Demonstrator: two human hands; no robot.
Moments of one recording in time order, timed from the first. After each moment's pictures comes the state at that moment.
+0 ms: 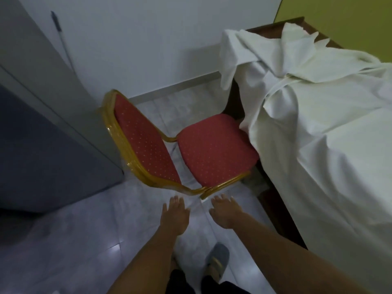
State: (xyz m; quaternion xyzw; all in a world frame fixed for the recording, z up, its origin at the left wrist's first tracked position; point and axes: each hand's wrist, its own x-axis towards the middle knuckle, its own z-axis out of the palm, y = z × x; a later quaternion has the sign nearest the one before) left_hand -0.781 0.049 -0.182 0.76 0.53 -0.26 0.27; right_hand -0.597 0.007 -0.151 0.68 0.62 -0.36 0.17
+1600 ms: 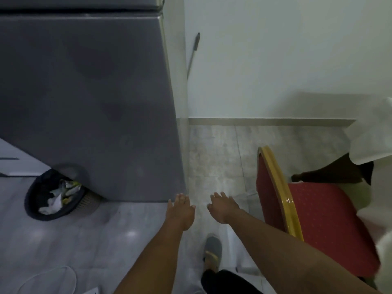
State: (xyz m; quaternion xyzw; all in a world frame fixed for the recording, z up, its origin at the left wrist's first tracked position) left_hand -1.085 0.297 -0.147 0.64 0.68 -0.18 0.31; right_hand -0.926 0.335 -0.152 0.55 0.74 -0.31 0.22
